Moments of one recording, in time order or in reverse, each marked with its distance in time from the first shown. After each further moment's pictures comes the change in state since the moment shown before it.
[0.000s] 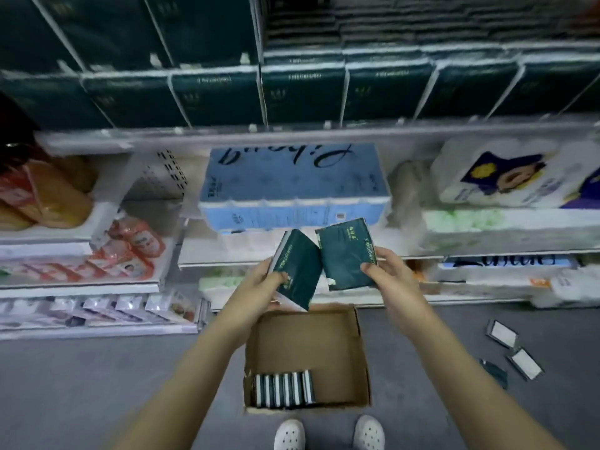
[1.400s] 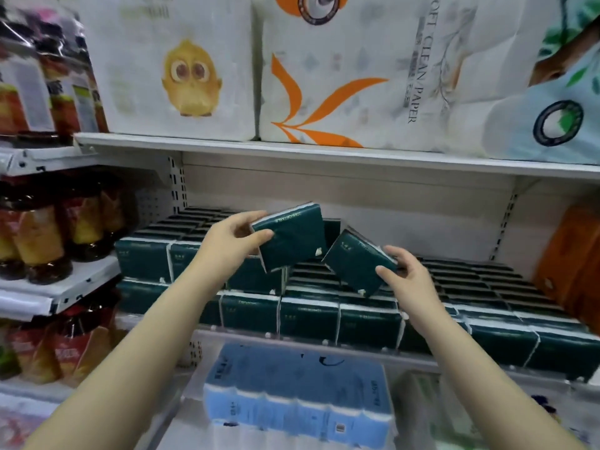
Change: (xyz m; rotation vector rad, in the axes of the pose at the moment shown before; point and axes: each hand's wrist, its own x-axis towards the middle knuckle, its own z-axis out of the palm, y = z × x) left_hand -0.052 0.325 -0.061 0.137 0.406 0.938; right_hand 0.054 -0.326 0.010 -0.247 -0.029 -0.789
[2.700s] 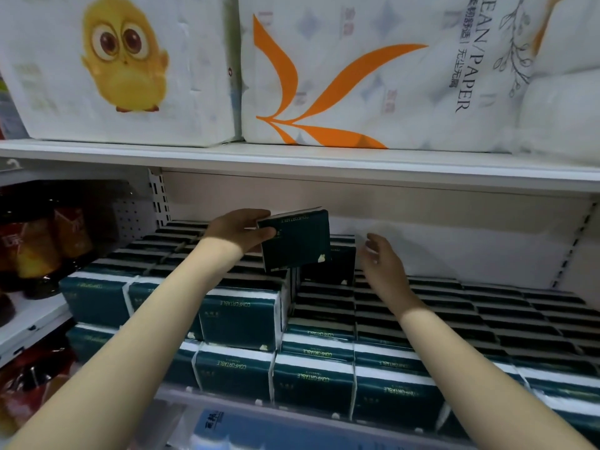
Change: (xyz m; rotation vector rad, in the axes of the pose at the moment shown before) left_hand 0.144 -0.041 0.029 0.036 -0.027 -0.107; right_hand 0.158 0.041 0.076 -0.092 -0.129 -0.009
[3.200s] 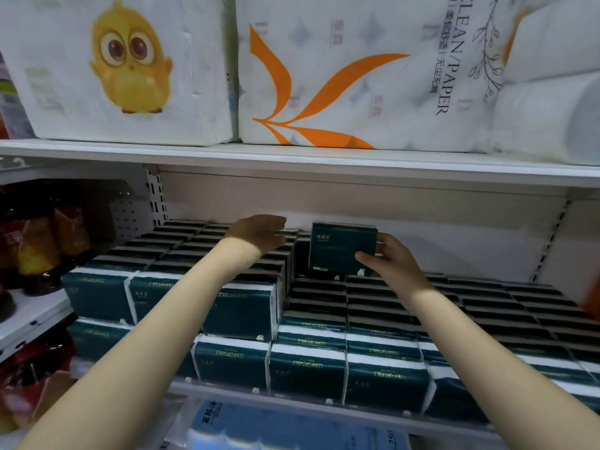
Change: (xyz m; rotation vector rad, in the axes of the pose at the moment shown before) left_hand -0.010 0.008 0.021 0.300 -0.136 0.055; right_hand -0.024 -0.016 -0.038 0.185 -0.080 0.024
